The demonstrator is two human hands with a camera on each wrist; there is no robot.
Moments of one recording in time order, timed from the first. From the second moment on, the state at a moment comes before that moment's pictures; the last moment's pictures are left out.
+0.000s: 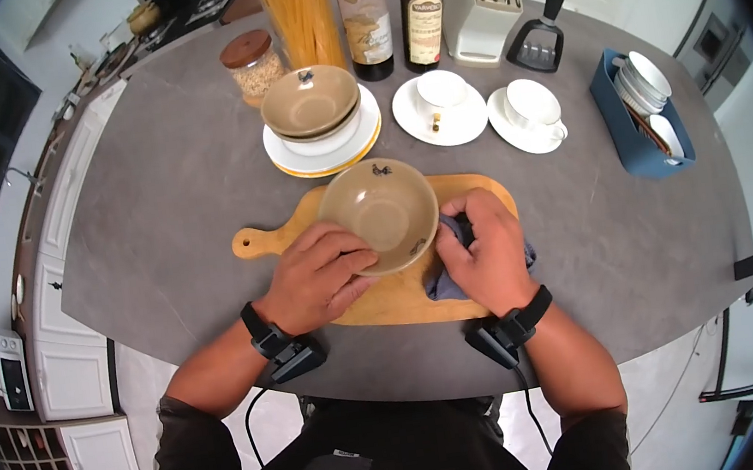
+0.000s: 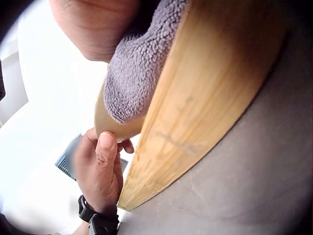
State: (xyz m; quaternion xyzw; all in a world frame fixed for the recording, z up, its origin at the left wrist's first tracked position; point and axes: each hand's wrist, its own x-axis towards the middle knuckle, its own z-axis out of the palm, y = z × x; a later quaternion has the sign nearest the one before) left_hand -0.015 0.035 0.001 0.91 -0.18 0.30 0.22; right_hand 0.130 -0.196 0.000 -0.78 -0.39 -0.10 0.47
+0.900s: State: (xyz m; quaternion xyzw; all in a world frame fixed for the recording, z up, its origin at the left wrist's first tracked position) left_hand -0.027 0.036 -0.009 0.88 -0.13 0.33 0.31; right_hand 0.132 -0.193 -0.005 -0.75 -0.35 -0.04 0.56
